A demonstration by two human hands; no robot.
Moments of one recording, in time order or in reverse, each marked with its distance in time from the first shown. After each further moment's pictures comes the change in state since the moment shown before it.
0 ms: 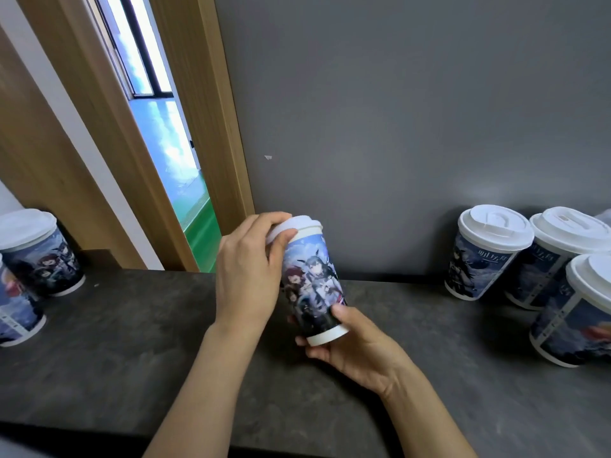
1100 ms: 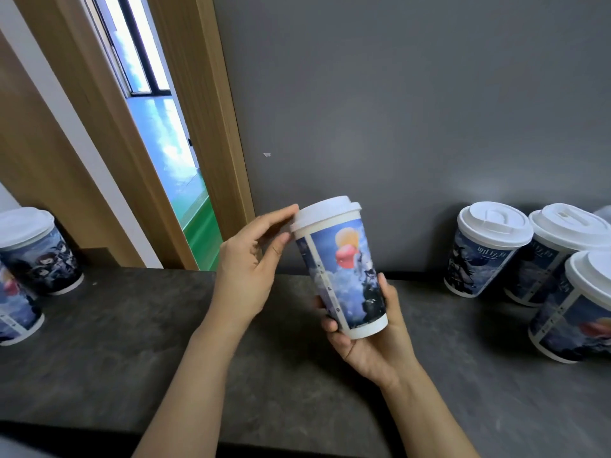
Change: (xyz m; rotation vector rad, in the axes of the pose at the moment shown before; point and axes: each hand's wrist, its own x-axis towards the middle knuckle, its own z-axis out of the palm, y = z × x) left_hand 0.000 -0.010 -0.004 -0.397 -0.178 -0.029; right_hand -0.007 -0.012 -0.003 0.356 -0.157 -0.075
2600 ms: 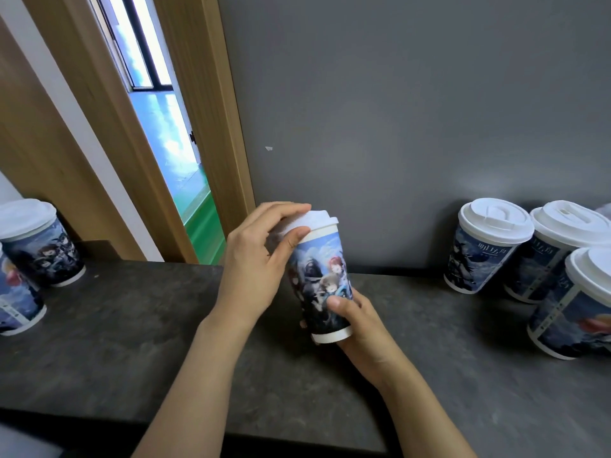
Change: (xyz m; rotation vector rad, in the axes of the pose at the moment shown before) left_hand 0.002 0.009 0.003 0.170 0.028 0.118; right_hand 0.008 0.018 0.001 -0.575 0.284 -0.196
